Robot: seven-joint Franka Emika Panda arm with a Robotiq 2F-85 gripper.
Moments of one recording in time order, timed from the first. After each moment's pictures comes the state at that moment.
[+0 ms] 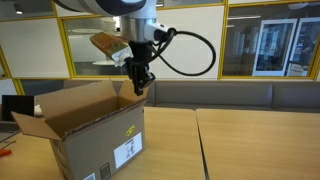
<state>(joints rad) -0.17 -0.39 -0.08 -2.39 0.21 2.22 0.30</state>
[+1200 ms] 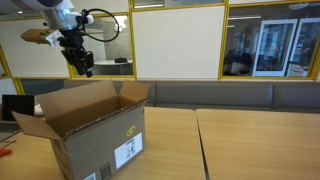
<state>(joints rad) 0.00 -0.25 0.28 -2.16 -0.02 2.23 0.55</state>
